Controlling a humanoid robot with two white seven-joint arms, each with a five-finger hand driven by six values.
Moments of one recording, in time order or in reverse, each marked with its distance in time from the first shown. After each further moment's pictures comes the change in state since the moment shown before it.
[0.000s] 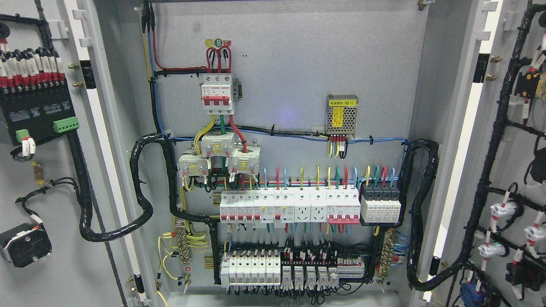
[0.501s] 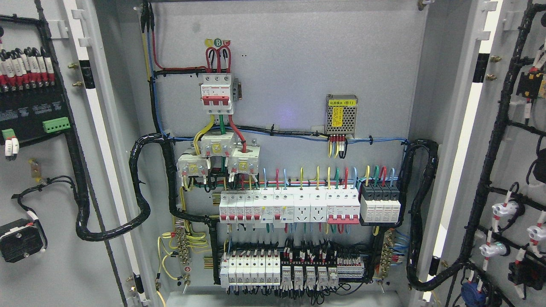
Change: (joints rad) left arm -0.108 0.064 0.007 0.142 0.008 0.000 0.005; right arm 0.038 0.010 -0.030 0.005 -0.031 -0.006 0.000
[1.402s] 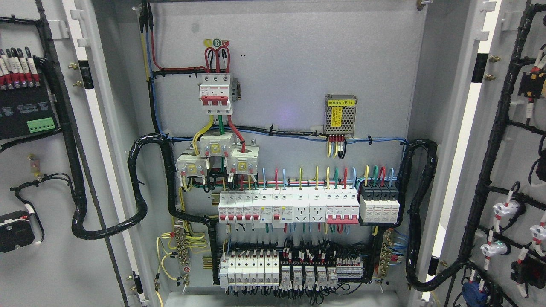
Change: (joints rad) left arm -0.094 0.069 0.005 0.208 0.002 0.000 -0.002; right arm 0.040 0.013 -0.040 0.004 -0.020 -0.002 0.004
